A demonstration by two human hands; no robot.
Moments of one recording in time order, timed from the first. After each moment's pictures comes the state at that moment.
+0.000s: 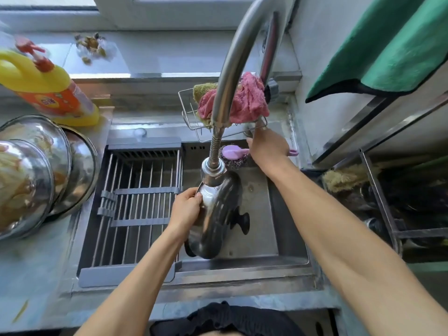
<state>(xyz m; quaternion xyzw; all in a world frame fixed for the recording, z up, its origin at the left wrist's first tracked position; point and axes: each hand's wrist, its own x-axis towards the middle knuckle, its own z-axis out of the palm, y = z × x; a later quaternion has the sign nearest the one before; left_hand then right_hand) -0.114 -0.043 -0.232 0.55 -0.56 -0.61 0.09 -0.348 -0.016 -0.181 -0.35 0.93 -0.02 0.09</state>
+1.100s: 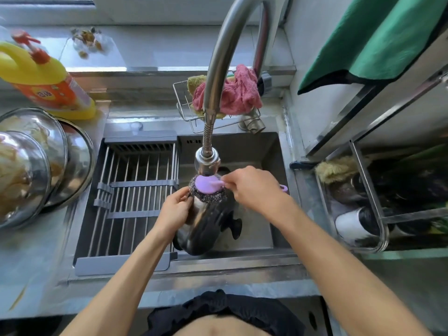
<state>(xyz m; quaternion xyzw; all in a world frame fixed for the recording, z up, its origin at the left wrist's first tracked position) -0.087 -0.032 -0.219 0.51 -0.60 -0.62 0.06 -0.261 0.062 -0.149 -0.54 0.81 -0.03 0.23</state>
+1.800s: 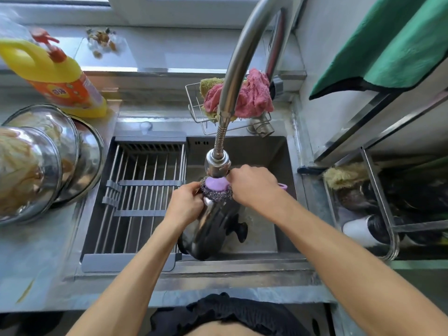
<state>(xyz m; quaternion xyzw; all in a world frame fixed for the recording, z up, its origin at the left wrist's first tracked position) -0.098 -0.046 -0.215 0.50 -0.75 -0.44 0.03 -0.255 0.036 -0.140 -0.56 0.80 0.08 0.19</state>
